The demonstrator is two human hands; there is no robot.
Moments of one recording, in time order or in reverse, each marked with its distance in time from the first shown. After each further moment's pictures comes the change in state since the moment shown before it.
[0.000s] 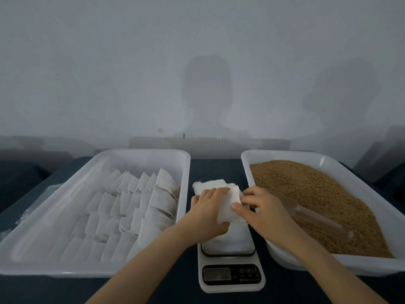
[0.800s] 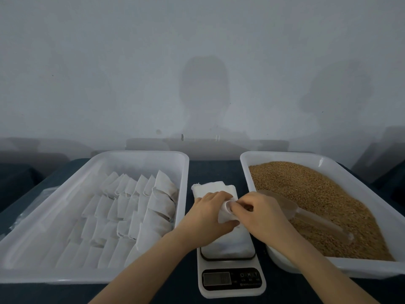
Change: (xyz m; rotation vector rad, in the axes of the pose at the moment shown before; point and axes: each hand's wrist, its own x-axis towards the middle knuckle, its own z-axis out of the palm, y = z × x) left_hand 0.000 0.005 -0.003 -0.116 0.099 0.083; right_hand 0.005 -0.014 0.008 -0.038 0.068 0.114
